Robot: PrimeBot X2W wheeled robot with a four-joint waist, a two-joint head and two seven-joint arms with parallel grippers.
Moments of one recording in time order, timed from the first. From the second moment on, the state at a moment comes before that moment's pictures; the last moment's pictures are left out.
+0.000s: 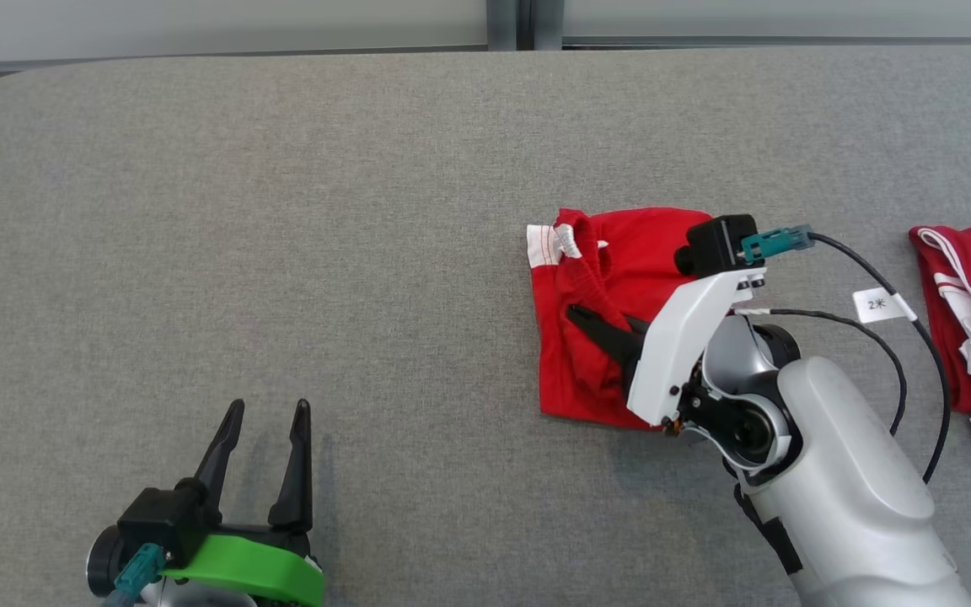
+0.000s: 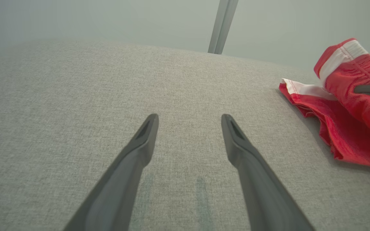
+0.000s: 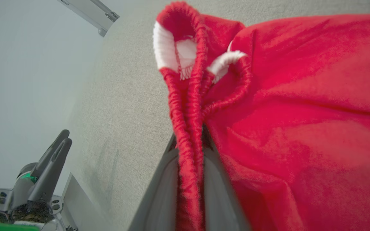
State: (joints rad) left arm -0.03 0.09 -0.13 0.20 -0.29 -0.13 -0.26; right arm -0.48 -0.07 0.29 0.25 0.70 0.13 0.58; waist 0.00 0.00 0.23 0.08
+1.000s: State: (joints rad) left arm -0.02 0.08 -0.12 0.24 -0.29 -0.13 -0.26; right arm -0.59 -0.05 0.45 0.47 0.74 0.13 0.38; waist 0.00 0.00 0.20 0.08
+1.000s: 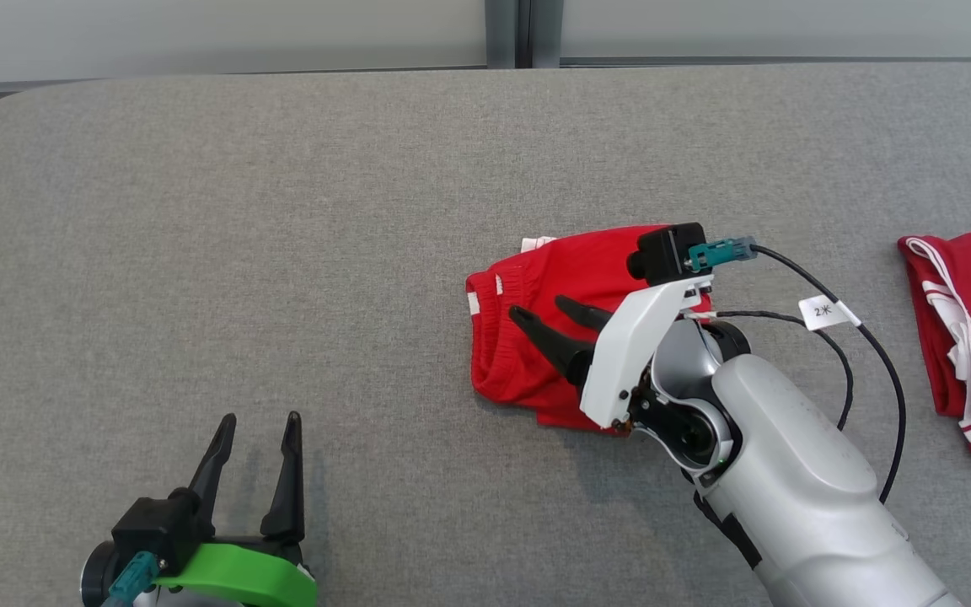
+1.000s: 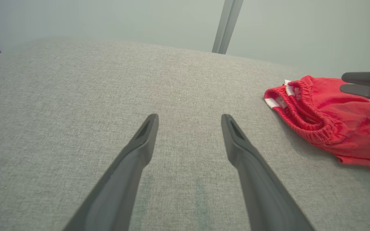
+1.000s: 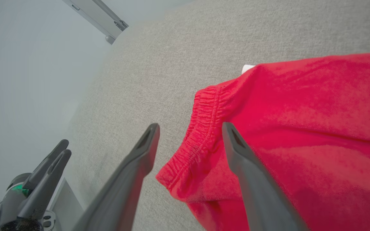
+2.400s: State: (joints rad) left arm 0.00 0.06 -0.11 0.19 -0.29 -0.13 -0.26; right arm -0.33 -0.18 0.23 0.38 0.23 0.13 -0.26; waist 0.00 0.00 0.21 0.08
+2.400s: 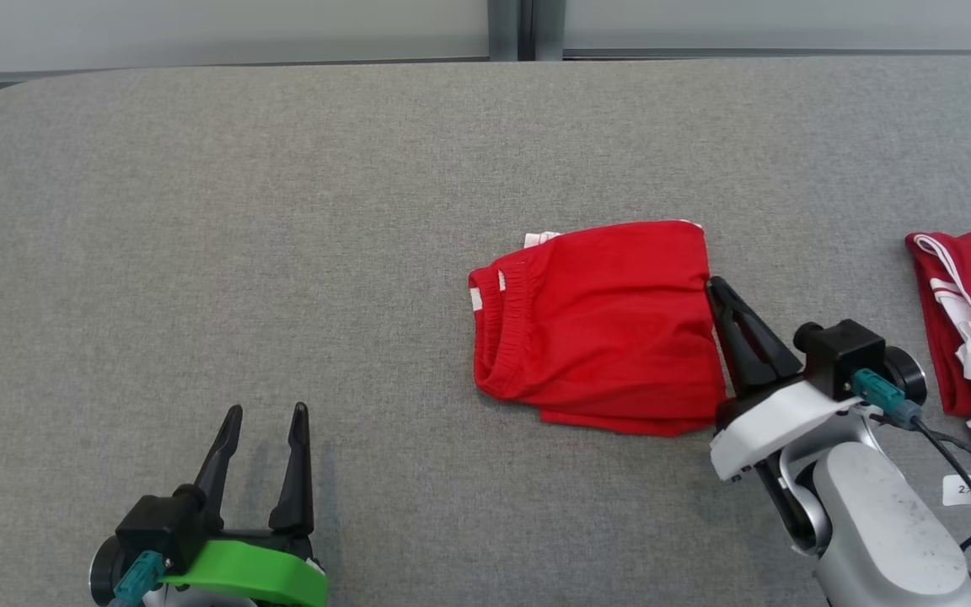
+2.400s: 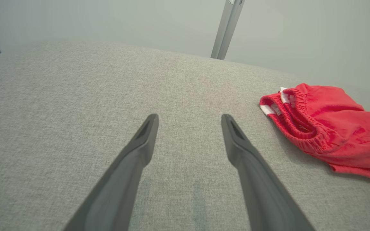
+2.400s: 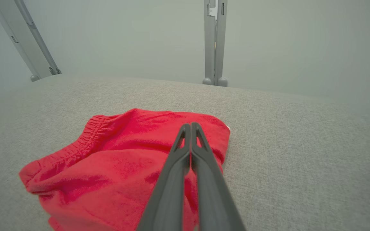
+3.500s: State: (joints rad) left arm -0.02 0.07 -0.12 0.23 -0.29 -0.13 -0.26; right arm -0.30 -0.09 0.30 0.64 0.25 0.13 -0.27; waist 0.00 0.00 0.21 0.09
